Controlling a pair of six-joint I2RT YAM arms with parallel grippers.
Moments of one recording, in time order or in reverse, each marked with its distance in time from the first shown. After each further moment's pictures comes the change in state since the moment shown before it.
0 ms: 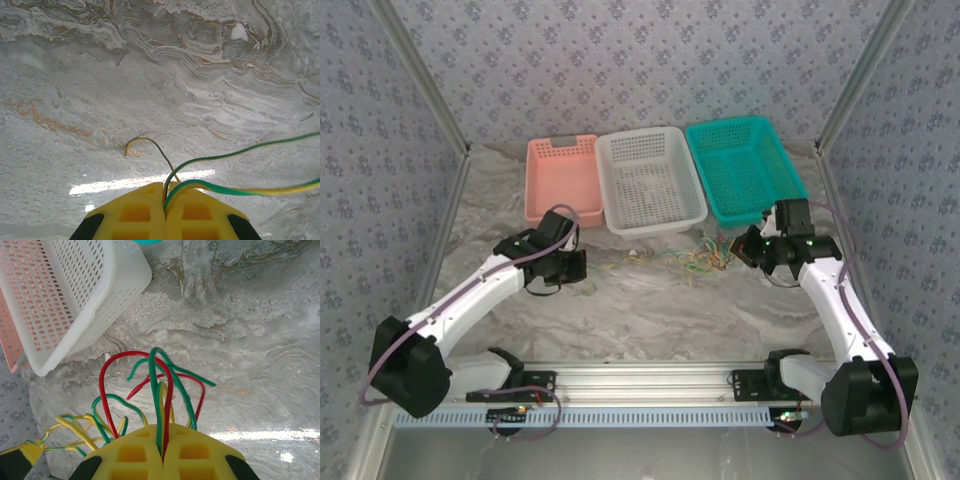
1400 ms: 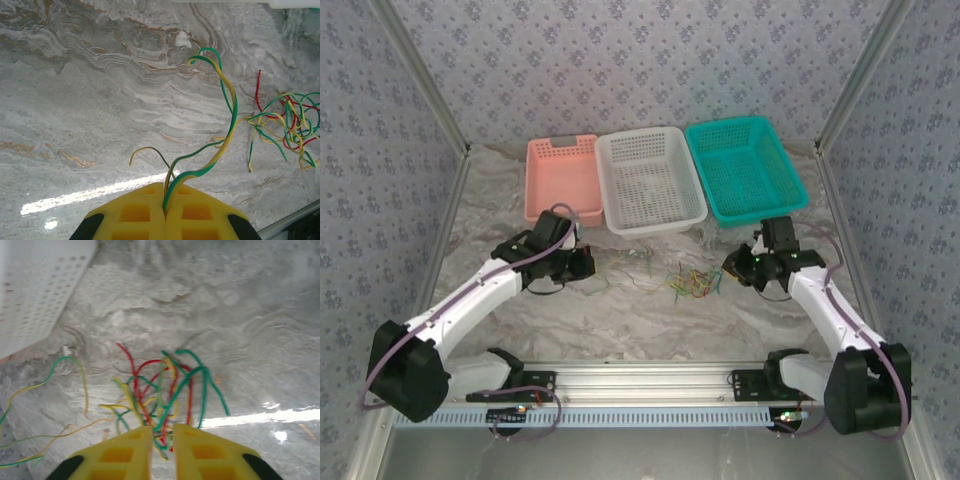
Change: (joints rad) left arm 0.011 -0.024 -0.042 0.145 0.153 -0.030; right arm 0.090 -0.008 -0.163 0.121 0.061 0.085
